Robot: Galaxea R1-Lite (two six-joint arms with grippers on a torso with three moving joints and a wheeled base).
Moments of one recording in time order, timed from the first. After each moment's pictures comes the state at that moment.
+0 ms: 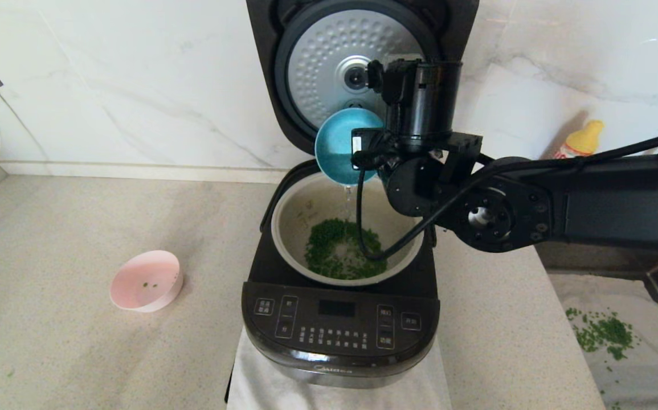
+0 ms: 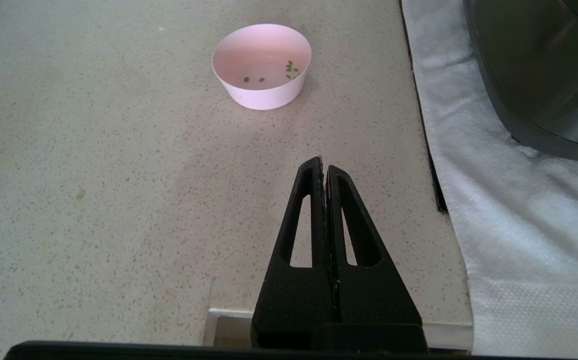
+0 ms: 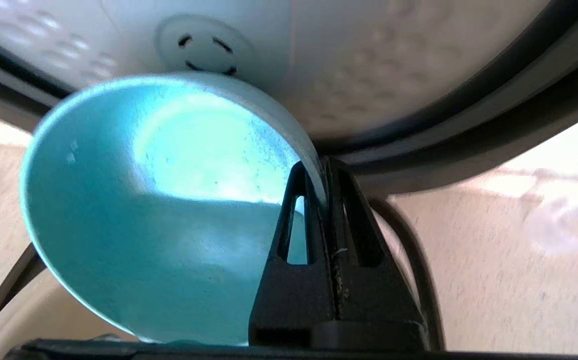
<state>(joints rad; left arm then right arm) 0.01 0.00 0.00 0.00 -0.02 0.08 0.75 2.06 -1.78 -0.38 -0.78 -0.01</state>
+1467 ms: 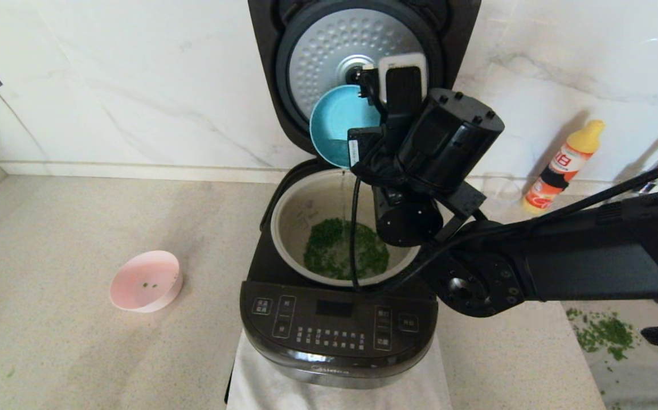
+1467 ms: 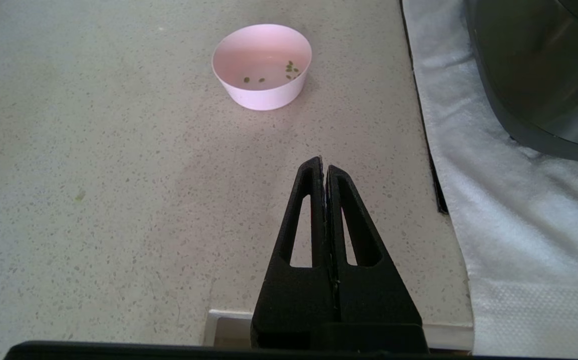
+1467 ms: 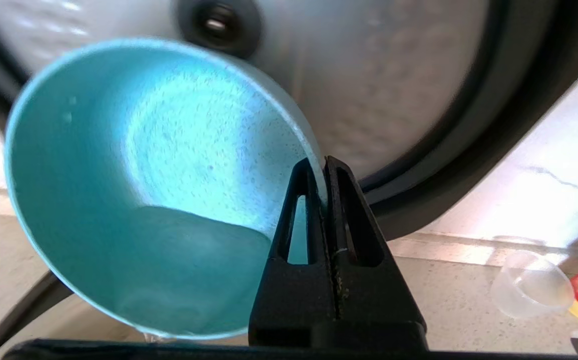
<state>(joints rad) 0.01 0.00 0.00 0.00 -0.02 0.08 0.81 2.07 -1.52 -1.04 -0.82 -0.36</state>
